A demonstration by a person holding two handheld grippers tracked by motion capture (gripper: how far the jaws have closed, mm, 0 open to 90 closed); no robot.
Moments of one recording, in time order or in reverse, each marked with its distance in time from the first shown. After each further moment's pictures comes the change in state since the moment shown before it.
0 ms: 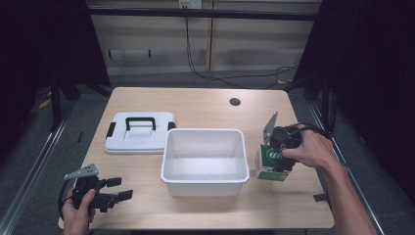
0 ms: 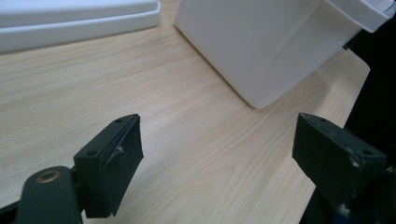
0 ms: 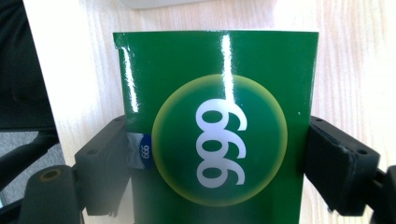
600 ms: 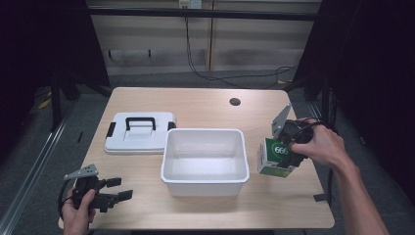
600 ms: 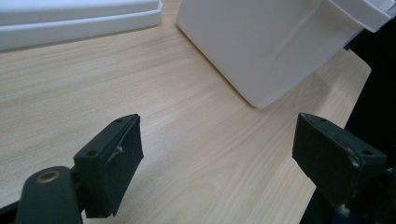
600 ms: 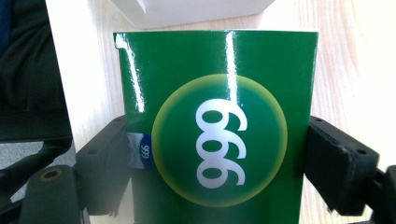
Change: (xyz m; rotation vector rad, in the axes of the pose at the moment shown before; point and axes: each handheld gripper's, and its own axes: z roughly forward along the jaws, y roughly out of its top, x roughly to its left) left arm 0.001 -0.001 0.000 -0.002 0.002 -0.006; right arm 0.005 -0.010 -0.032 -0.086 -0.020 0.026
